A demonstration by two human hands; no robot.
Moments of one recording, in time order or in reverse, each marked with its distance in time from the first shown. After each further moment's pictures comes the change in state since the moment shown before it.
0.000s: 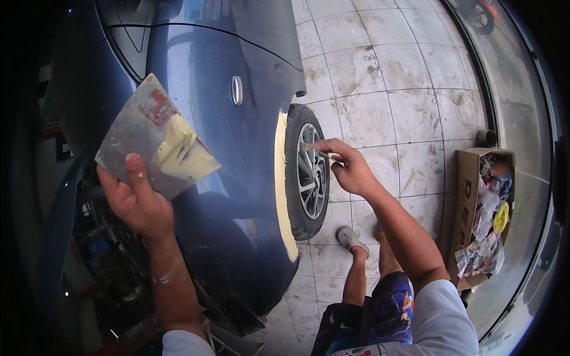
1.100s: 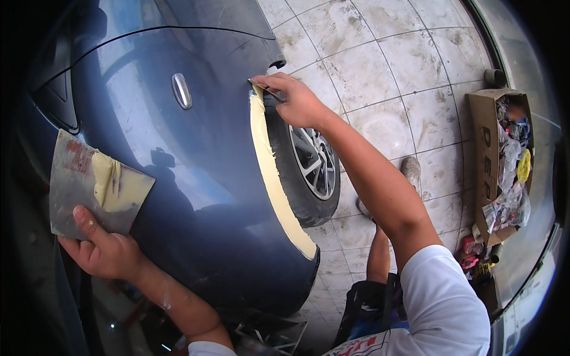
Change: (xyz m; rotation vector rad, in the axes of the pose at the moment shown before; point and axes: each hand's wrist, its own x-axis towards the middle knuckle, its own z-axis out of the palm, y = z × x) left_hand 0.030 -0.040 -0.011 0.388 0.187 0.292; right_hand 0.128 0.073 0.039 -0.133 0.089 -0.147
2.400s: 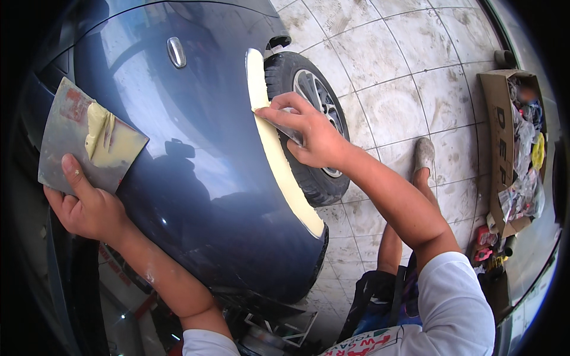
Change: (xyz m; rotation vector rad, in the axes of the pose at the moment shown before) left_hand -0.002 0.004 0.004 0.047 -0.128 0.148; right_hand -0.126 -0.037 0.034 0.021 -0.012 -0.222
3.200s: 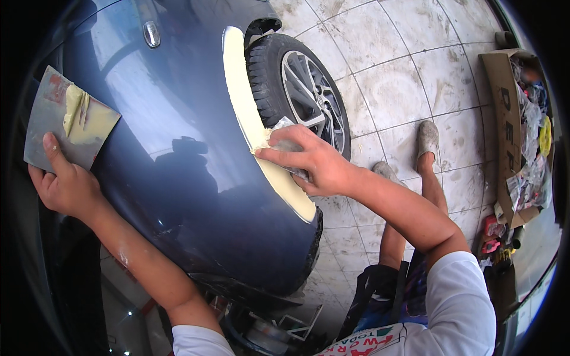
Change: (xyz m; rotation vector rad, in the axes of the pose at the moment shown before) left_hand 0.004 -0.006 0.000 0.045 0.013 0.105; right_hand -0.096 -0.012 0.022 -0.032 -0.055 -0.136
